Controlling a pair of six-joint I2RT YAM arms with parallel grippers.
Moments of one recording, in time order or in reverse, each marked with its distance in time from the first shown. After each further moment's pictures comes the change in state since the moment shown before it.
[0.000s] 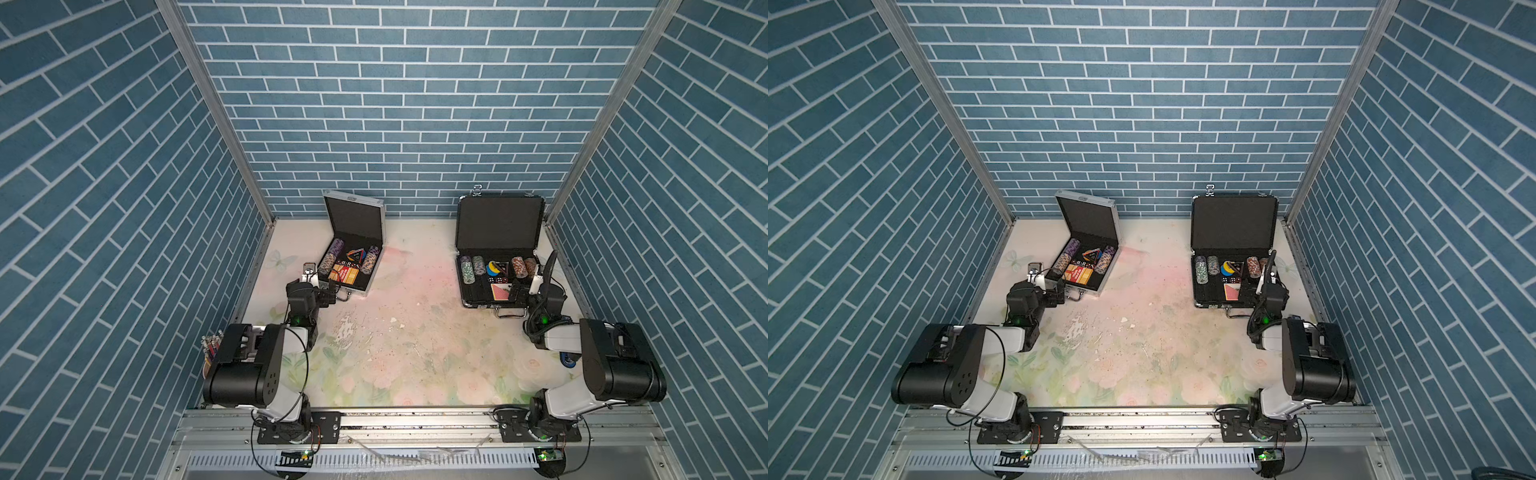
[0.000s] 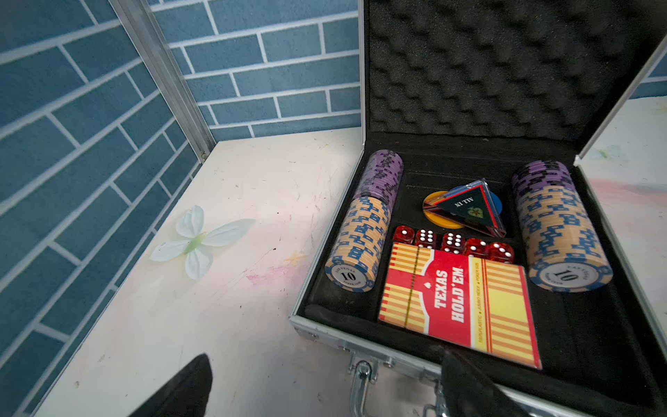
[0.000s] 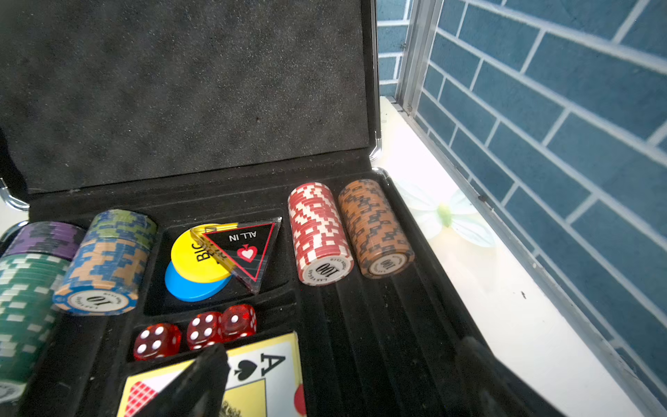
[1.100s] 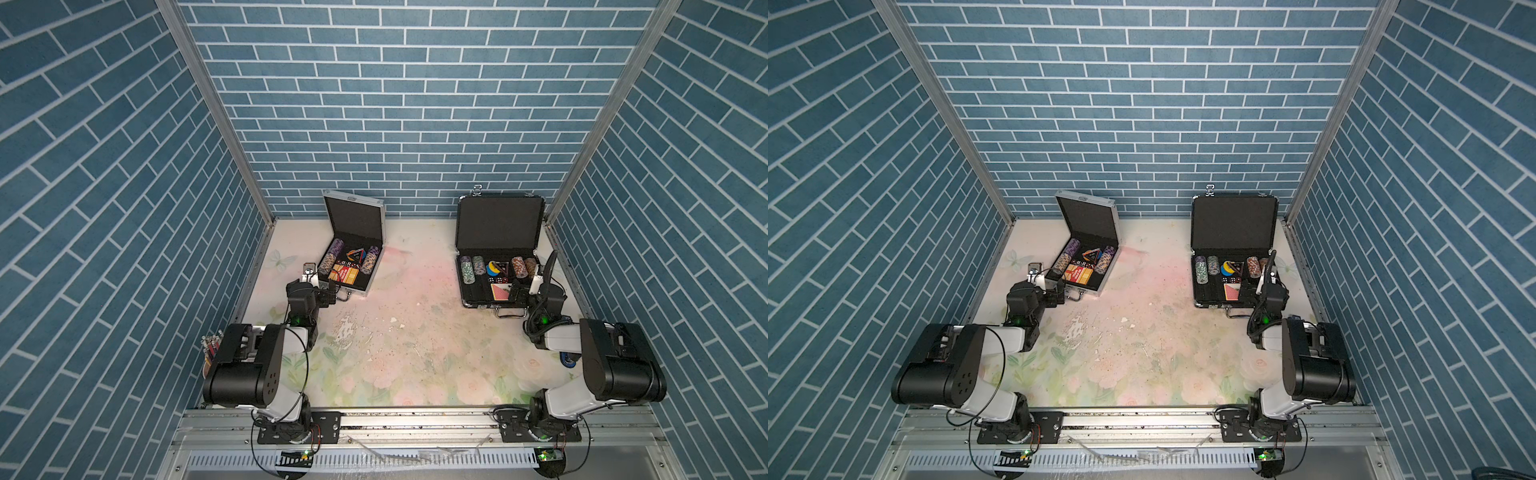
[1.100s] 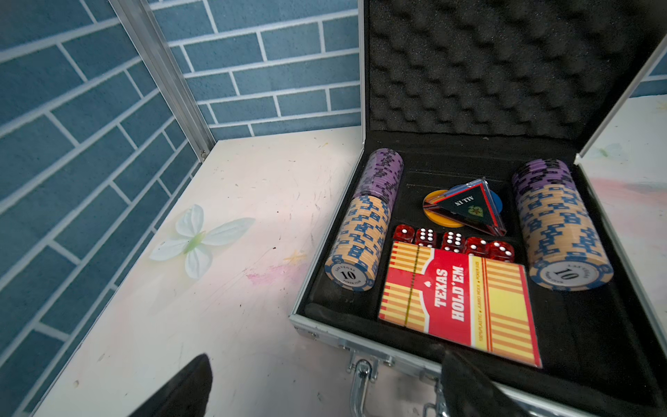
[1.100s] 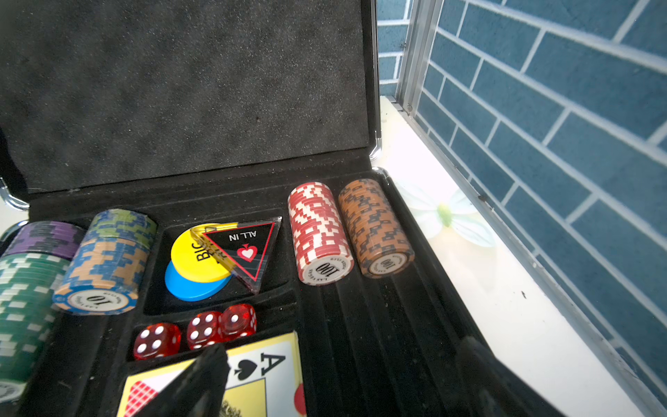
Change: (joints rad) left arm 0.000 0.000 0.000 -0.003 0.006 0.000; right arm 0.000 0.000 0.001 -0.004 0.000 0.000
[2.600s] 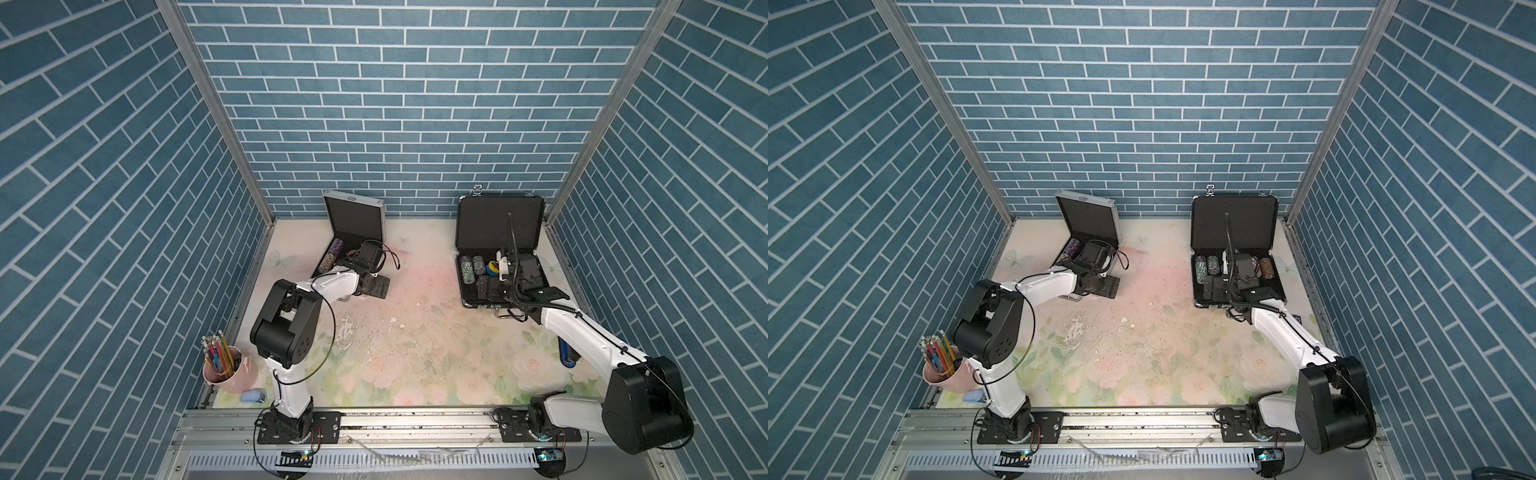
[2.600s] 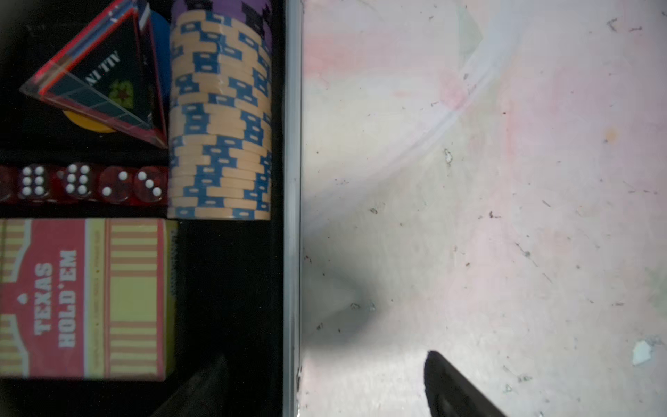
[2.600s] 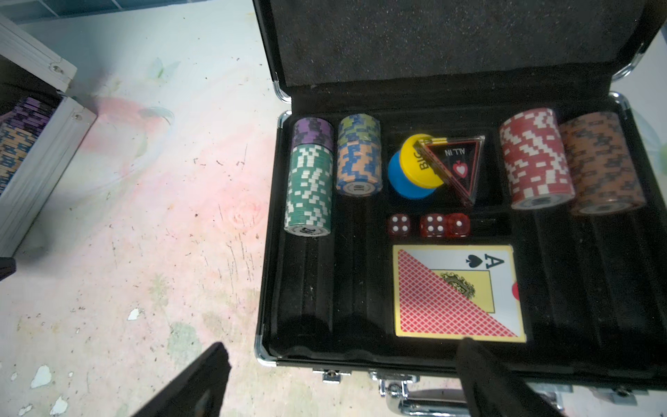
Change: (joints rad) left arm -0.401 0.351 0.829 -1.207 0.067 -0.217; right arm 0.346 -0.243 0.459 -1.120 -0.084 0.193
